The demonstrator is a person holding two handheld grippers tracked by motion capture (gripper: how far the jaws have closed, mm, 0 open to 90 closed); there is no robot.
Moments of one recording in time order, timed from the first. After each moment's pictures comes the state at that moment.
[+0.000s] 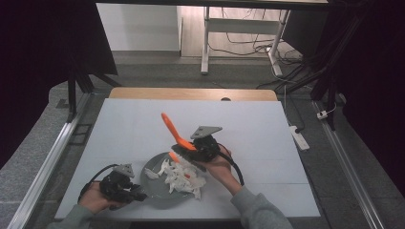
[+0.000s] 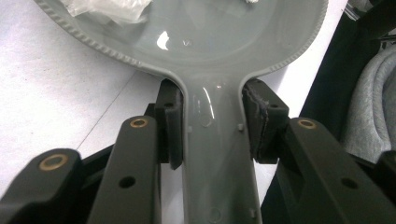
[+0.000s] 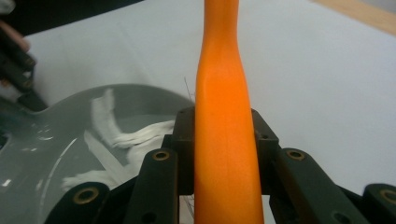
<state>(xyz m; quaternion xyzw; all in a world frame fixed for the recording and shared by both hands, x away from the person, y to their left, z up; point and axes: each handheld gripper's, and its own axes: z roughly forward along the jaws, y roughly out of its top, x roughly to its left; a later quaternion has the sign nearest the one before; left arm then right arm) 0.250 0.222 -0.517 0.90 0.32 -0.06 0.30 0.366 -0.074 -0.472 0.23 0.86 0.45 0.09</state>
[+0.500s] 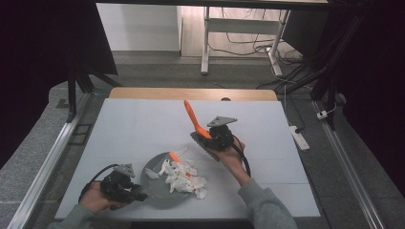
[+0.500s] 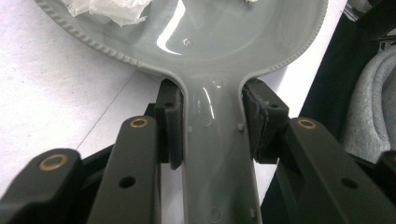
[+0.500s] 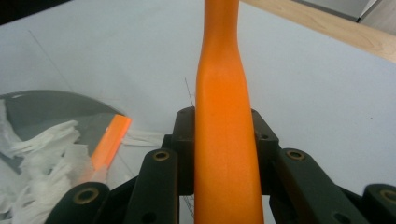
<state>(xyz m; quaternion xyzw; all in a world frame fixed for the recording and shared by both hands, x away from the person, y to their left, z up) 0.251 0.220 -0.517 0.90 0.31 -0.07 0.30 0.404 -0.109 -0.476 0.30 0.85 0.42 0.15</state>
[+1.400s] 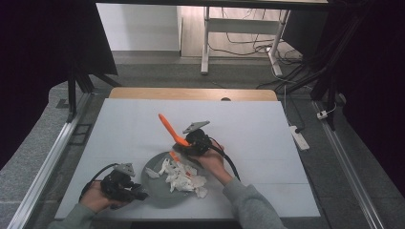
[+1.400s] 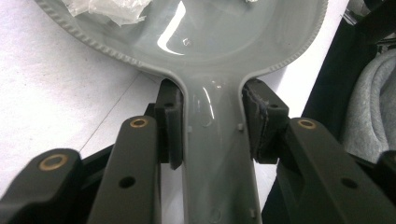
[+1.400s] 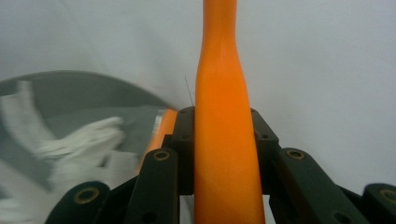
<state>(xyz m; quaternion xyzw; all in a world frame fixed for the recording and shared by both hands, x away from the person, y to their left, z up) 0.254 0.221 -0.518 0.90 0.32 -0.07 0.30 0.395 -0.044 -0.500 0.25 0.89 0.38 0.08</state>
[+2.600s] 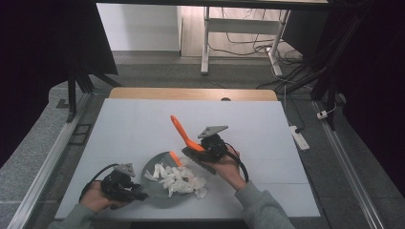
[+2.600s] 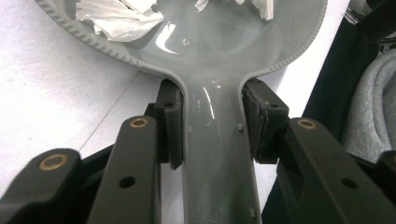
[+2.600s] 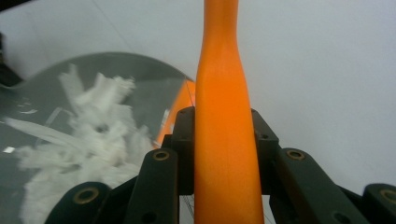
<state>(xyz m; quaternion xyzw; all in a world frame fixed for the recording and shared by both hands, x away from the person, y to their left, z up) 0.253 0.220 -0.519 0.90 0.32 -0.07 0.30 0.367 -0.093 -0.475 0.27 0.88 0.39 0.08</state>
